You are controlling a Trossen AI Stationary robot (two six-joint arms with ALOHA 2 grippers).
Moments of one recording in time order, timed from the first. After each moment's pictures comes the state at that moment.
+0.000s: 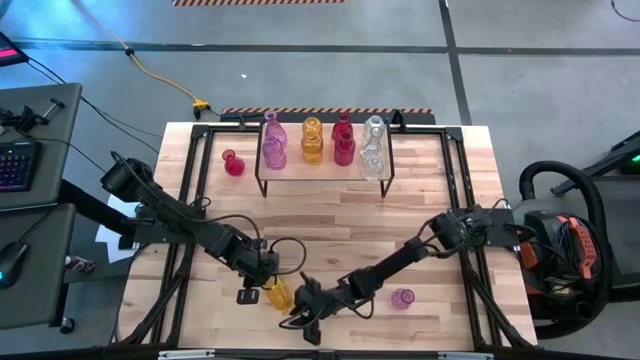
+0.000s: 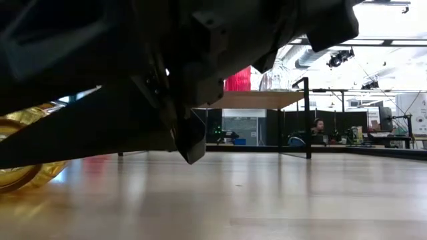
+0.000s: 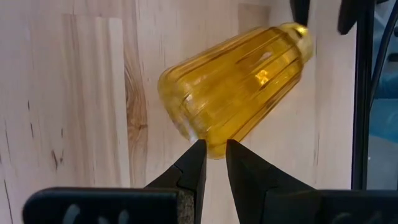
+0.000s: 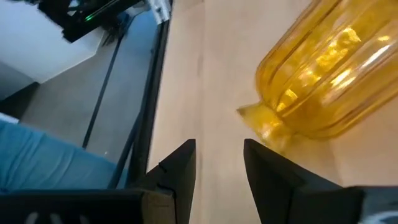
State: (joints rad) left arm -0.52 1.51 0.91 -0.57 0.08 -0.53; right arm 0.50 2.34 1.53 0.28 0.08 0.65
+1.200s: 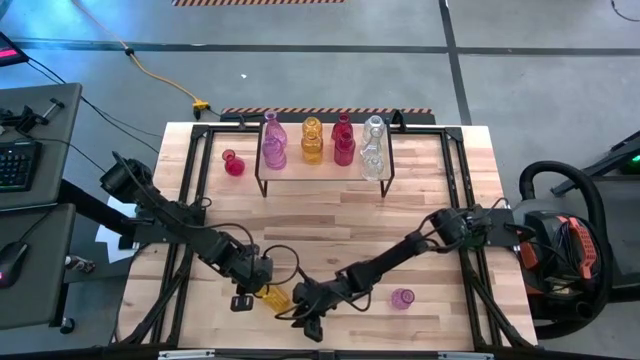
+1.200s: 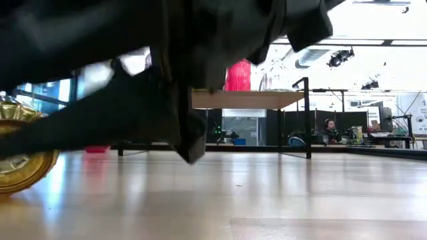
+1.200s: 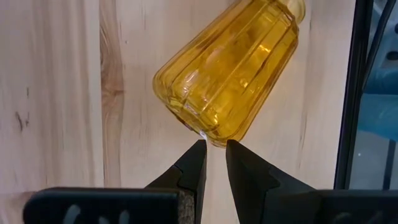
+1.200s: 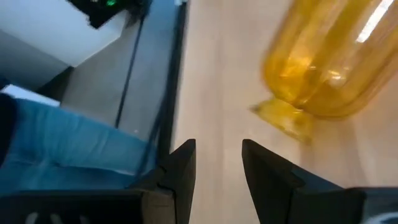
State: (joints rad) left arm -0.60 1.51 0.92 -0.61 0.08 -0.65; right arm 0.46 2.31 1.53 0.23 -0.09 0.70
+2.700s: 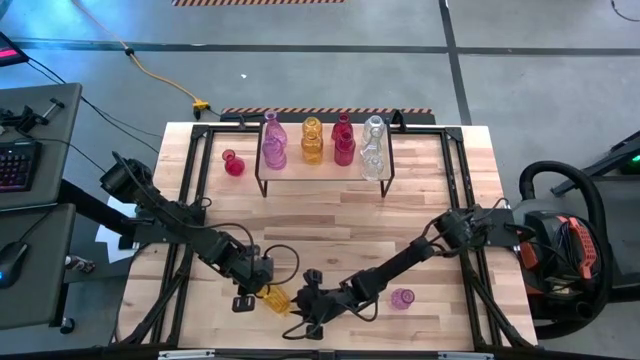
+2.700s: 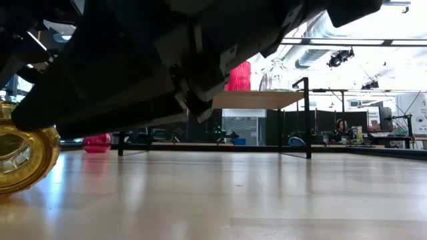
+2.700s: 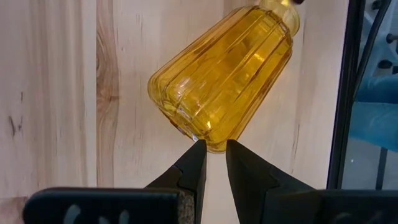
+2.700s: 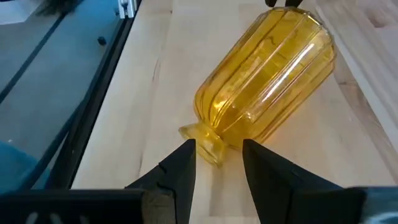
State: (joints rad) left arm -0.60 1.51 0.92 -0.58 0.07 -0.68; right arm 0.52 2.29 1.53 0.17 0.31 0.39
